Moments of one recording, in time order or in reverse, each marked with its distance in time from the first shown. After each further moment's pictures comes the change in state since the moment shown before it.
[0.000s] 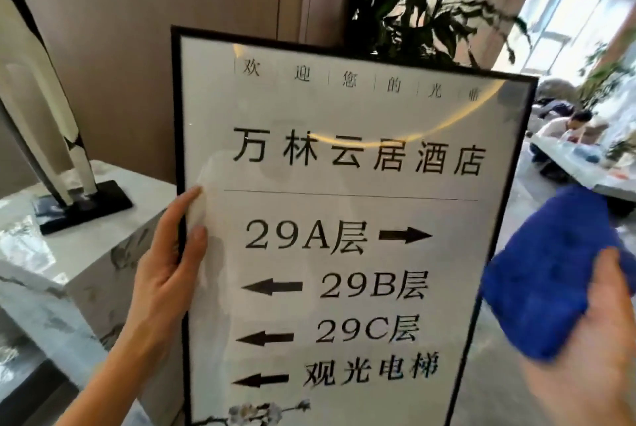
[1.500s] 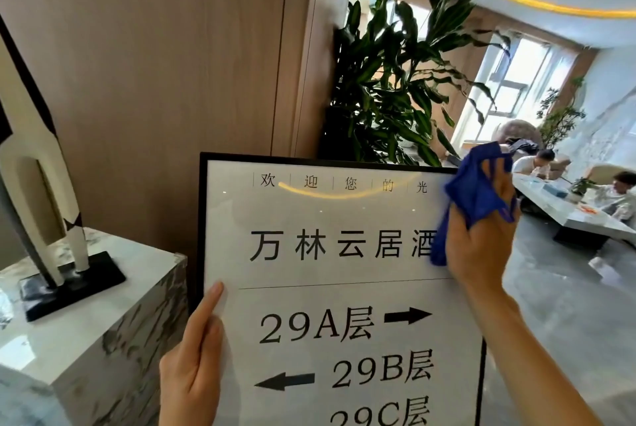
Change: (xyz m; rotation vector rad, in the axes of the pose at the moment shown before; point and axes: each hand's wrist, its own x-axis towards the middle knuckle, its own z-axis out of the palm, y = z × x) left_hand 0.010 -0.011 0.014 0.117 0.091 0.036; right_hand 0.172 -0.003 0.083 -0.825 0.209 -0.833
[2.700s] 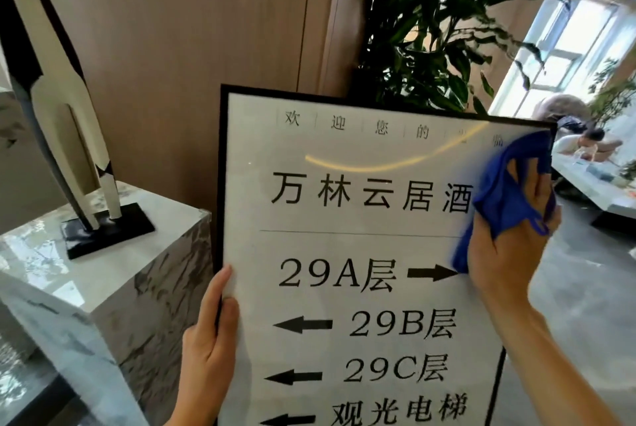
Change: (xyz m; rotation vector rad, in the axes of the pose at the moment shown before) left_hand -0.041 -0.034 0.002 0.067 -0.026 -0.124; right_hand -0.062 0.021 -0.007 -0.025 -0.021 -0.109
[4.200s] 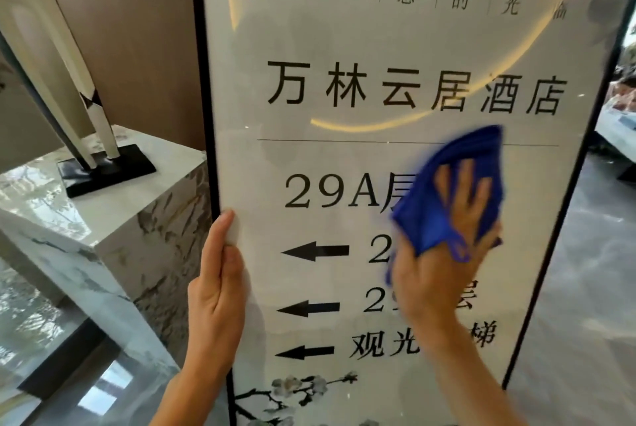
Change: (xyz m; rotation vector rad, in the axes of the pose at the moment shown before) left_hand -0.030 -0.017 0.010 -0.122 -0.001 0.081; right_hand -0.148 -0.063 0.042 0.034 -0.028 -0.007
